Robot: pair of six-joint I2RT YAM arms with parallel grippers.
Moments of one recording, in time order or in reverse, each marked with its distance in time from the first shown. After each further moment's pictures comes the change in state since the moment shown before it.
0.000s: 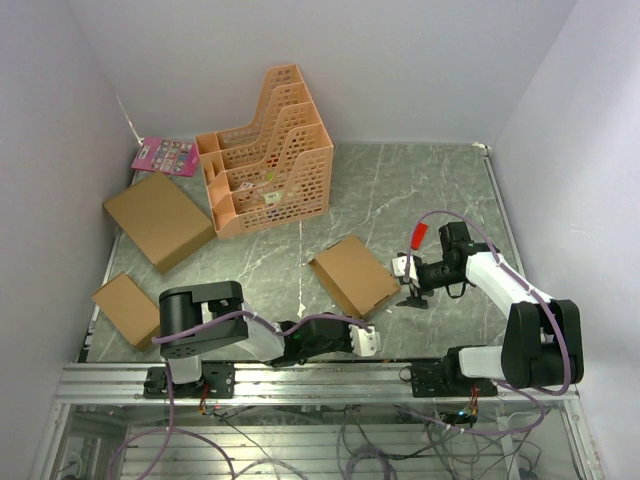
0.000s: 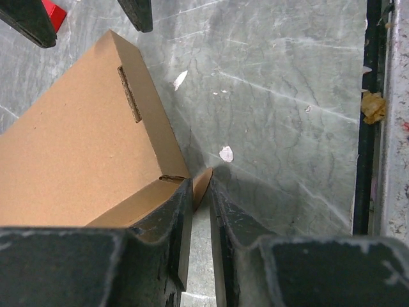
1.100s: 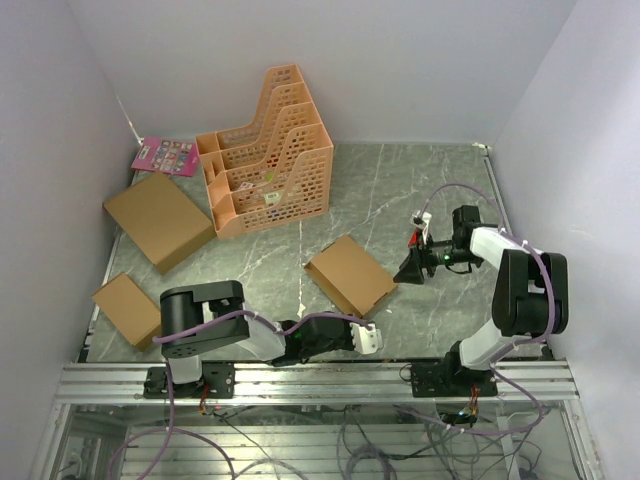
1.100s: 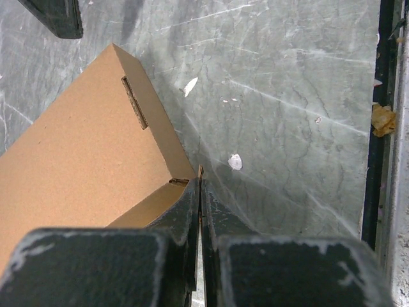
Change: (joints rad) left arm 0.008 0.008 0.011 0.016 -0.014 -0.008; right arm -0.159 0.280 0.159 0.117 -0.146 0.779
